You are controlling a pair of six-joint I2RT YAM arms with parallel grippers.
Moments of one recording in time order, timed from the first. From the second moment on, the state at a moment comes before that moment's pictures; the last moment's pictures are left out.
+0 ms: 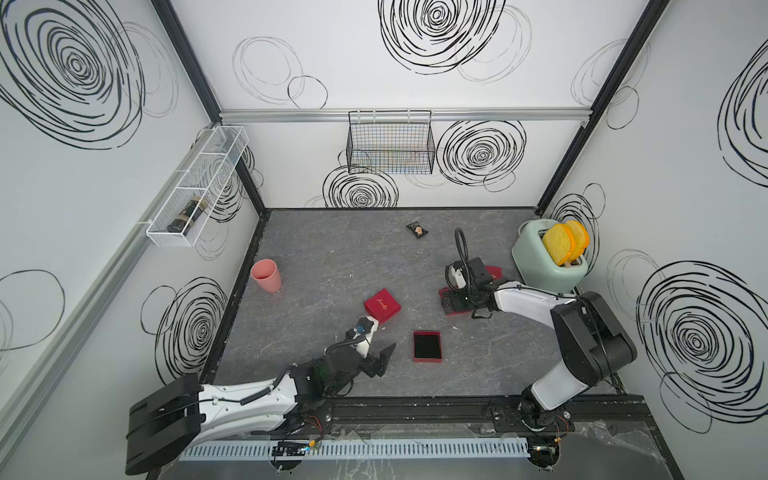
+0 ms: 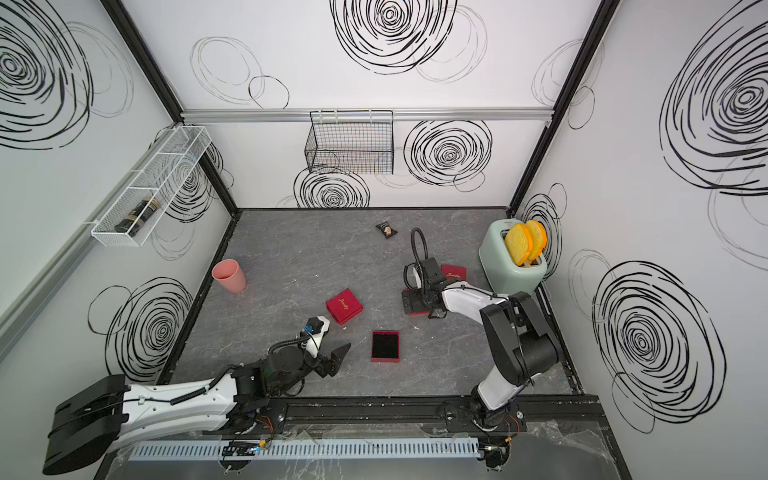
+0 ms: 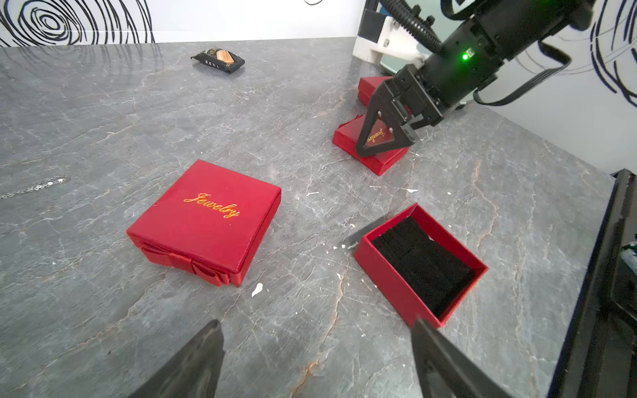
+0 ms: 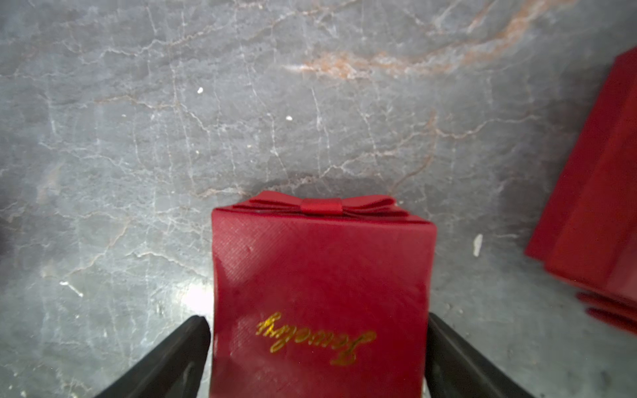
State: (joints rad) left arm -1.08 0.87 0.08 0.39 -0.36 -0.38; right arm 0.46 1.63 0.84 -0.31 -0.01 0.22
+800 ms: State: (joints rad) left arm -1.15 1.12 0.12 0.44 -0.37 -0.35; right arm 0.63 1.30 0.74 -0.39 -0.03 0.35
